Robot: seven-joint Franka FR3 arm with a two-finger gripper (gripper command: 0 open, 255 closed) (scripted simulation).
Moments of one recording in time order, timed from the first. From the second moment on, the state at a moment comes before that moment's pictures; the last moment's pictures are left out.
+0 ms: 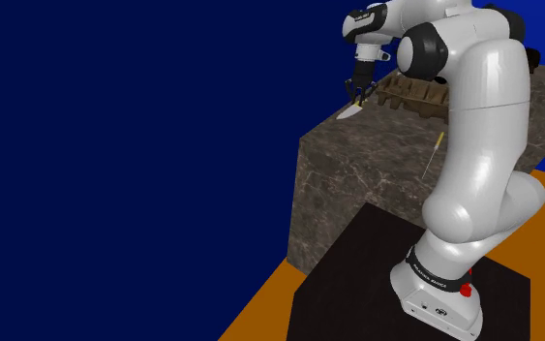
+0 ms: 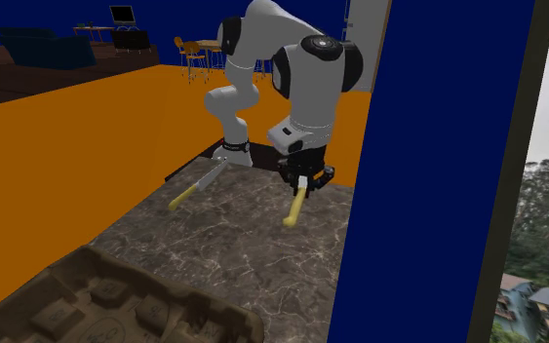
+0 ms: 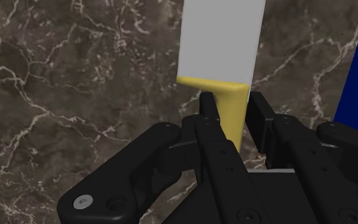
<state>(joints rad) -0.47 0.49 -0.40 -1.38 0.22 1.65 0.51</state>
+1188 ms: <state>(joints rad) -0.53 0.43 -0.43 -1.28 0.19 1.49 0.45</state>
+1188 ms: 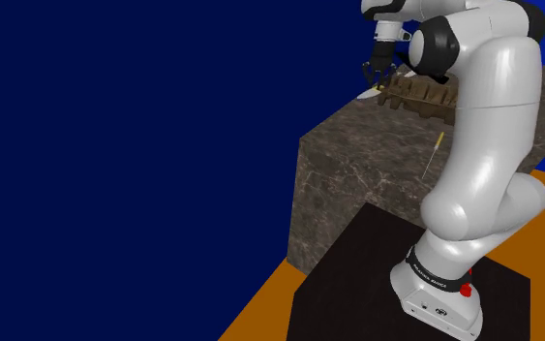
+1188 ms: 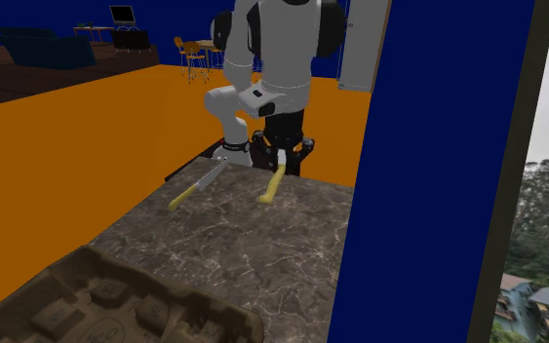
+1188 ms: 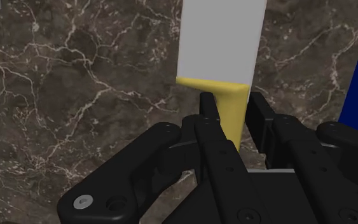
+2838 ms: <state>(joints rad) -0.65 0.37 -0.50 -1.57 0.16 1.72 0.22</state>
